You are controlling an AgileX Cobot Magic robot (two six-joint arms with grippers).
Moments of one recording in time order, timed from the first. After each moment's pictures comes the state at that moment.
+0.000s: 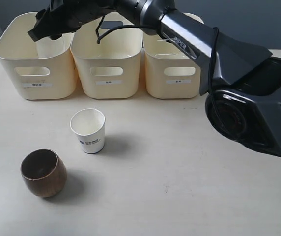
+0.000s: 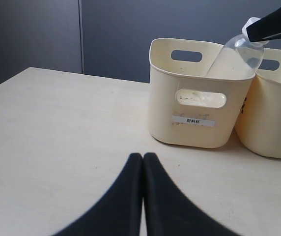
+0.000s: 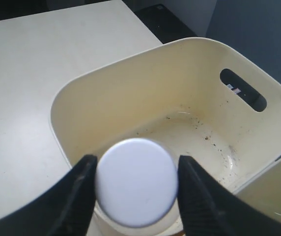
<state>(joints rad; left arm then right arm) 0.10 0.01 0.00 0.04 0.24 -0.15 0.70 2.50 -2.52 0.42 0.69 -0.55</state>
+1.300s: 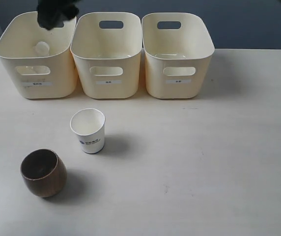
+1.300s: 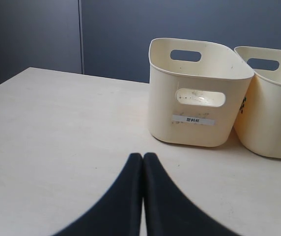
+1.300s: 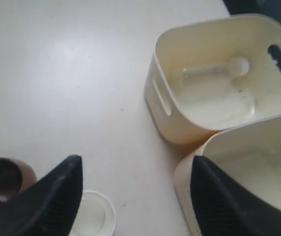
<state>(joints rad) 0.10 0.01 0.00 0.04 0.24 -0.15 0.74 2.14 -2.38 0.33 1.22 -0.64</state>
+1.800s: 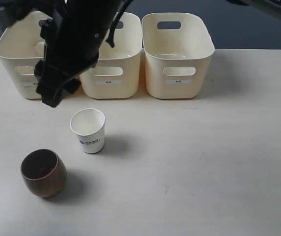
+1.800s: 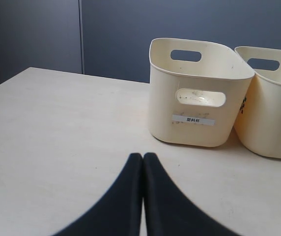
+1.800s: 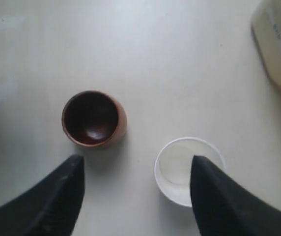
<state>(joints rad) 0.10 0.01 0.00 0.04 0.24 -0.15 0.84 2.02 -1.99 0.36 1.22 -0.63</state>
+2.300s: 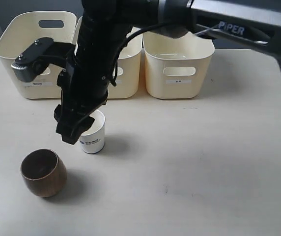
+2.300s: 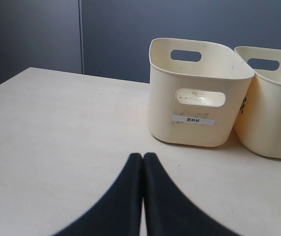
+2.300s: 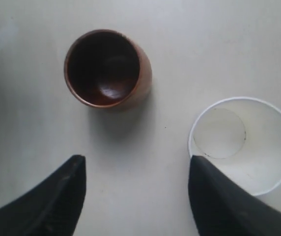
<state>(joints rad) 0.10 0.01 0.00 0.04 0.24 -0.15 0.84 2.09 -1.87 0.37 1.22 -0.67</state>
